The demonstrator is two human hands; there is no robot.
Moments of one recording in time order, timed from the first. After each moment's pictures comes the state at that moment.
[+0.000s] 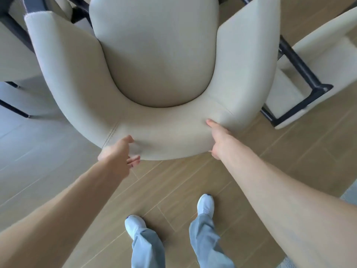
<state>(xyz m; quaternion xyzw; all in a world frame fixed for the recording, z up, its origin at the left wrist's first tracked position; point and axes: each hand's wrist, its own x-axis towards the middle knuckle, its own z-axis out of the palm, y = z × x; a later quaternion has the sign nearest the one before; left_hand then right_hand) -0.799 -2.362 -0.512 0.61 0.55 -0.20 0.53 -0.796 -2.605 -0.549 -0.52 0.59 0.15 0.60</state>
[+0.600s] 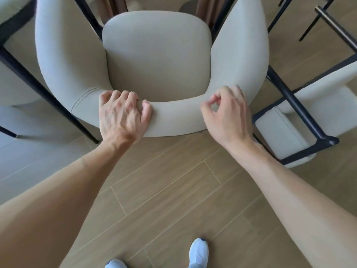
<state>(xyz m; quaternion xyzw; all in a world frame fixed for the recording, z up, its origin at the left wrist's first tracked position) -0.613 -2.403 -0.507 0.99 -0.03 0.10 0.05 -0.649 -2.630 -0.456 -0.97 0.06 -0.09 0.22</state>
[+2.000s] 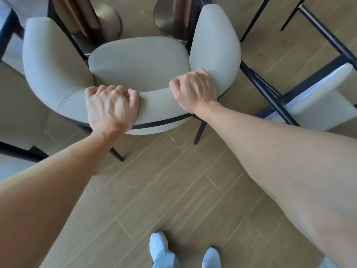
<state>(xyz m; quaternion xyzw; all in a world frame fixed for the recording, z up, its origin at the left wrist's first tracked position) -0.398 -2.401 -0.480 0.99 -0.07 0.08 0.07 -0.390 -2.611 -0.473 -1.00 -0.01 -0.06 0.08</state>
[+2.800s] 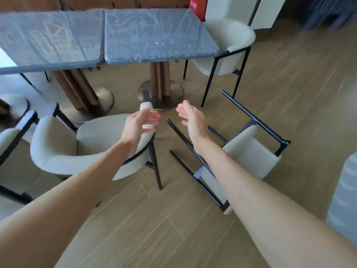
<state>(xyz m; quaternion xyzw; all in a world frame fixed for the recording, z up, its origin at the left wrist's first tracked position) -0.481 -2.692 -0.205 0.72 0.00 -0.14 0.68 -0.524 -2.860 -0.186 -0.71 0.18 -0.05 0.68</state>
